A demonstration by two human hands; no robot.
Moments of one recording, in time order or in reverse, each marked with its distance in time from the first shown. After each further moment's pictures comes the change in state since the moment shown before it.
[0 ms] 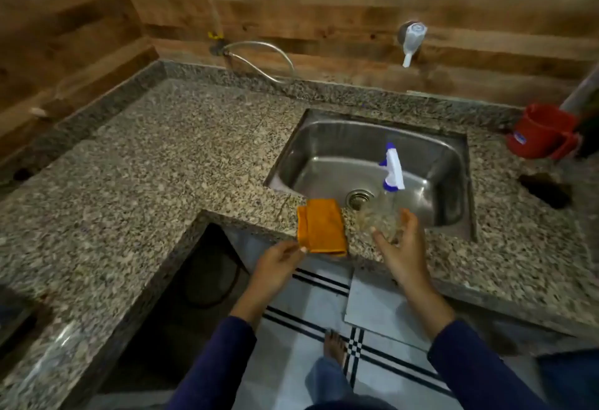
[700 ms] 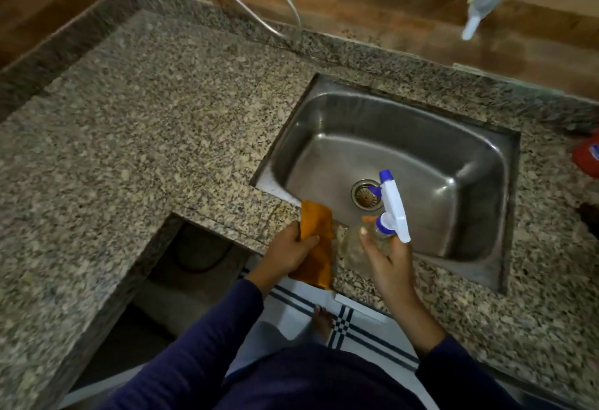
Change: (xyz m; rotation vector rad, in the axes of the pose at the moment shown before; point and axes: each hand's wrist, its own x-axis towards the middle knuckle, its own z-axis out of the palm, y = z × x) left_hand 0.162 0.016 0.028 0.188 -0.043 -0.219; right_hand 0.093 0.009 0.050 0.285 -0.200 0.059
